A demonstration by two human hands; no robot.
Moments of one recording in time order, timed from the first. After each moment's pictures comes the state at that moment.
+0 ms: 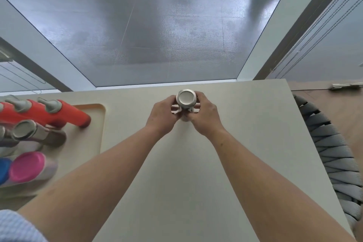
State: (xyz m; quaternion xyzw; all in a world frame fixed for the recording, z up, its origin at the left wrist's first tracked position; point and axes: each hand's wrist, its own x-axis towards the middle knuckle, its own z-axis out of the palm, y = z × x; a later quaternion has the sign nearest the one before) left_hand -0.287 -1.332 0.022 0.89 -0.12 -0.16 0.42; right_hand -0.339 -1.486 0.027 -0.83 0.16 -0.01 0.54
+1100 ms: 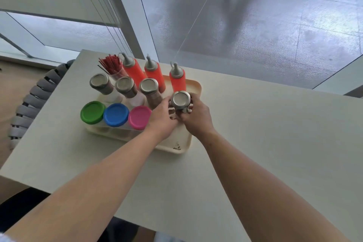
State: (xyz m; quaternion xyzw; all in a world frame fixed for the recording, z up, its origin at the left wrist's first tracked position) left_hand -0.344 -1.014 0.028 0.88 0.07 -0.11 0.47; right_hand -0.332 -1.153 0.015 -0.83 0.04 0.07 0.55
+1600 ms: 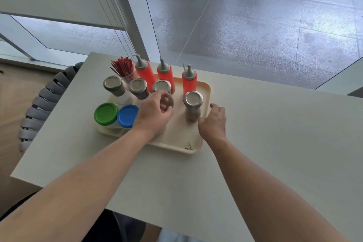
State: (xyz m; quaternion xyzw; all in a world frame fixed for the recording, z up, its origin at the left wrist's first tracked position) left_hand -0.344 -0.948 0.054 0.93 0.00 0.04 0.36; right_hand -0.349 -1.142 0.001 -0.89 0.18 0.09 0.41
